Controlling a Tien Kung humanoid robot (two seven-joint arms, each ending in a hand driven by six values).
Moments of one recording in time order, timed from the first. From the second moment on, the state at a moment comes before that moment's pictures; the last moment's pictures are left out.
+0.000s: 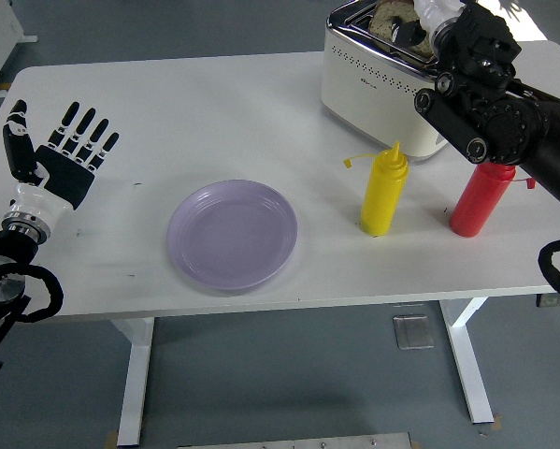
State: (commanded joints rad) left arm -0.38 0.39 -1.13 -1.31 -0.04 0.11 -0.11; right arm 1.26 -0.09 0.60 0.53 -1.65 -0.16 -0.36
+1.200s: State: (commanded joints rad) left arm -0.38 0.39 -1.12 -1.31 -0.05 0.12 -0.11; right arm 1.27 -0.10 0.63 0.53 -1.65 -0.11 -0.36
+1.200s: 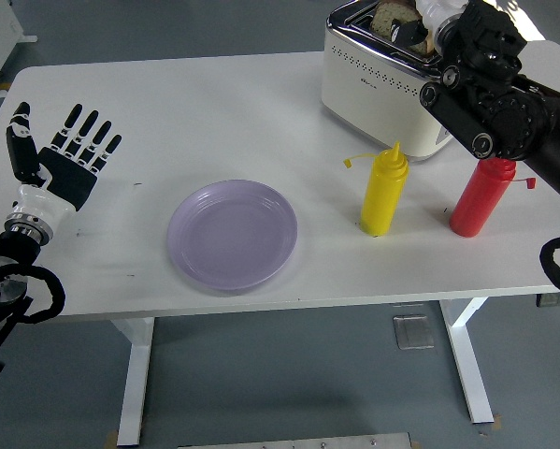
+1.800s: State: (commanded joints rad) left arm -0.38 0.38 -1.14 -1.32 -0.06 0.12 -0.11; right arm 1.24 -0.23 0.82 0.72 -1.73 -0.06 -0.37
